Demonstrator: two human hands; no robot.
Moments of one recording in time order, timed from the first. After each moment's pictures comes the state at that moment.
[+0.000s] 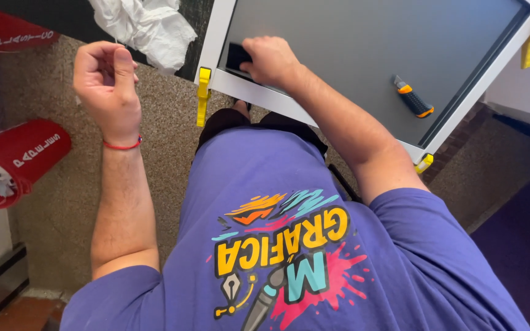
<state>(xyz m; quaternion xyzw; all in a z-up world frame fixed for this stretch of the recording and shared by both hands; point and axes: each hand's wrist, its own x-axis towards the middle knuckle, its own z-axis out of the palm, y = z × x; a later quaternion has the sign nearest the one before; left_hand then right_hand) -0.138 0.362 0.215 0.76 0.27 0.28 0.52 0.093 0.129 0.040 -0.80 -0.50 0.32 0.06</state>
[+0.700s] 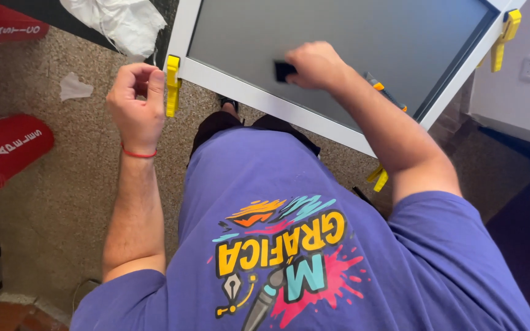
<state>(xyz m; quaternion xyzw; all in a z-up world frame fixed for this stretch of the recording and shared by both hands) -0.141 0.243 0.228 0.84 0.28 0.21 0.41 0.173 -0.040 0.071 -0.76 -0.56 0.32 -0.11</state>
